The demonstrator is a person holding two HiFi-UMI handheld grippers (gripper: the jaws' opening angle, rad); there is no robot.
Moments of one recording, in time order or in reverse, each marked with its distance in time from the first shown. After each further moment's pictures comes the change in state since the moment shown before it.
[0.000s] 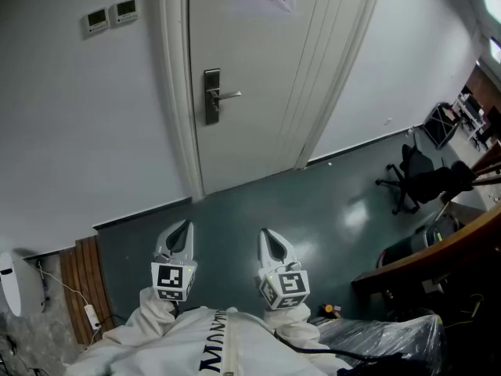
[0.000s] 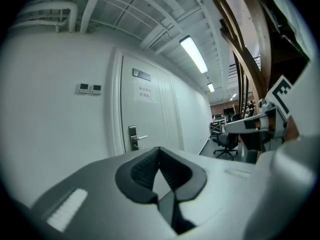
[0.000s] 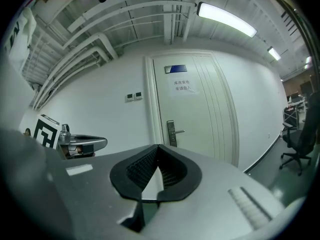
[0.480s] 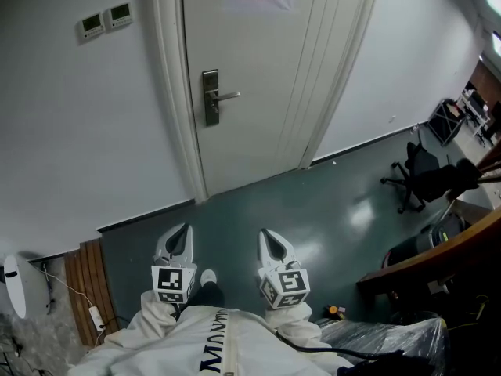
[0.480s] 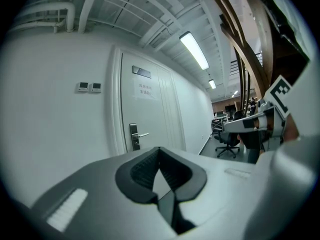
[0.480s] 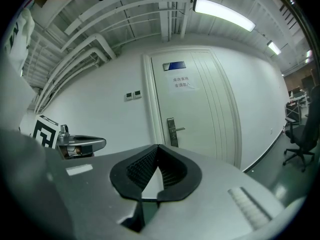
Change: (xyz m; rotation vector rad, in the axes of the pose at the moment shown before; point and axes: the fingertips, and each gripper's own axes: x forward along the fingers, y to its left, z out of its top) left arm 0.009 -0.004 -0.010 0.014 0.025 0.021; right arm 0.011 -0.014 -0.011 0.026 0.016 0.026
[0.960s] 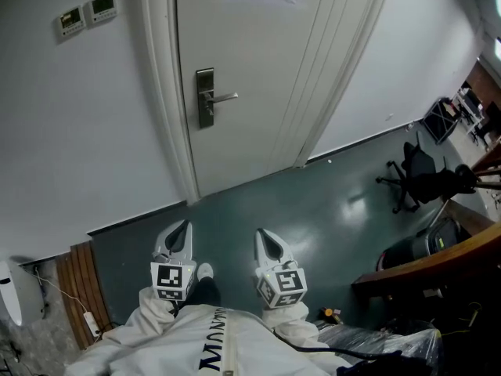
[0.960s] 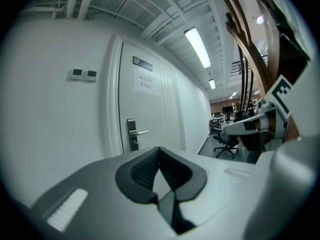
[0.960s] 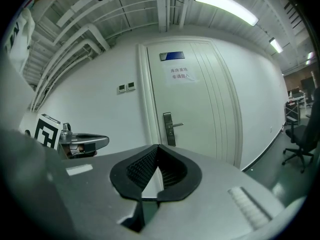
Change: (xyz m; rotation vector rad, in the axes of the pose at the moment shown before) left arm 0.085 0.030 -0.011 -0.024 0.016 -0.054; right arm 0.078 -0.024 -0.005 0.000 0.052 -0.024
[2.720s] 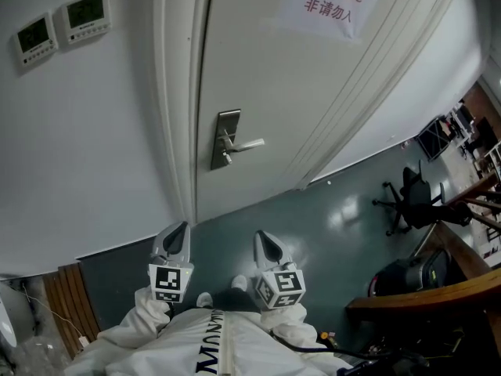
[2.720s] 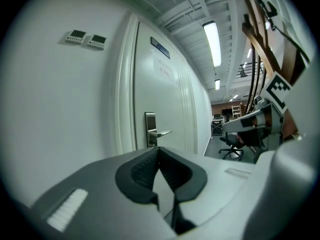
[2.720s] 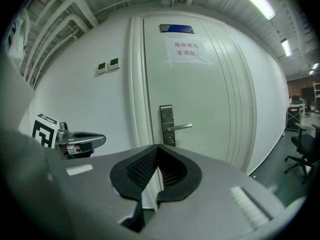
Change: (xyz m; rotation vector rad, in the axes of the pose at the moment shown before) left arm 0.184 0.173 -0.006 -0.035 0.007 -0.046; right arm 0.246 -0.018 0.046 -0.036 0.087 -0.067
